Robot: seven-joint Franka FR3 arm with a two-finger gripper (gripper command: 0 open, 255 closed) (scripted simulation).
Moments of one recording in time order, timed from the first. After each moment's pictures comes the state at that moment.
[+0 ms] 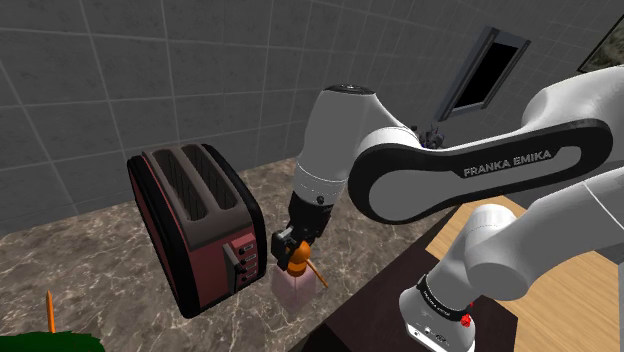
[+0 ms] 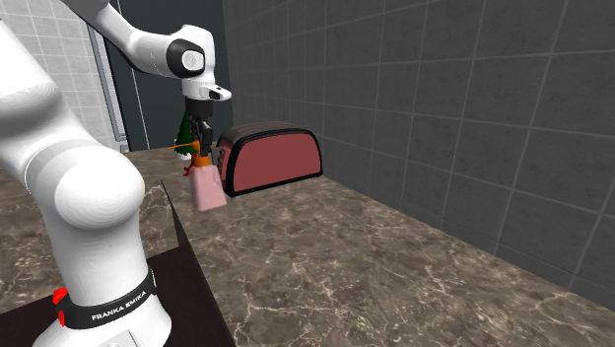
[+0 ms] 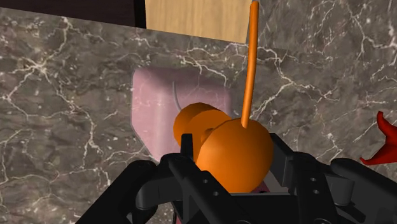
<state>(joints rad) 0.19 -0.40 0.55 -2.48 0.42 2.14 0.50</state>
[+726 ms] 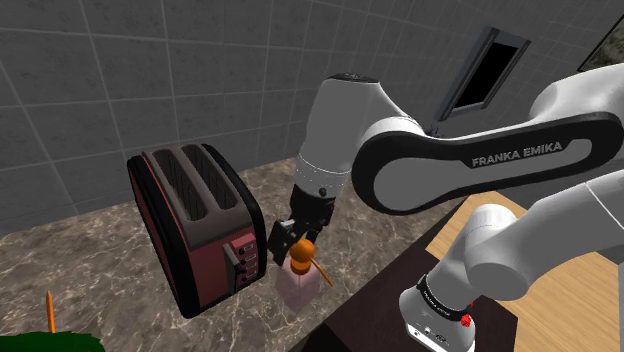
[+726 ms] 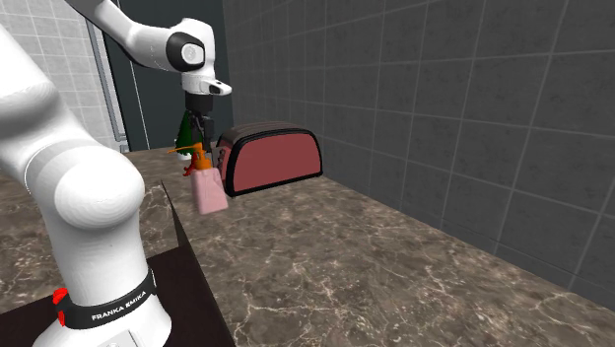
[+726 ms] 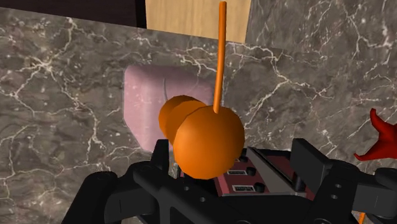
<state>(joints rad) 0.19 -0.42 0.54 -2.45 0.41 2.10 0.50</state>
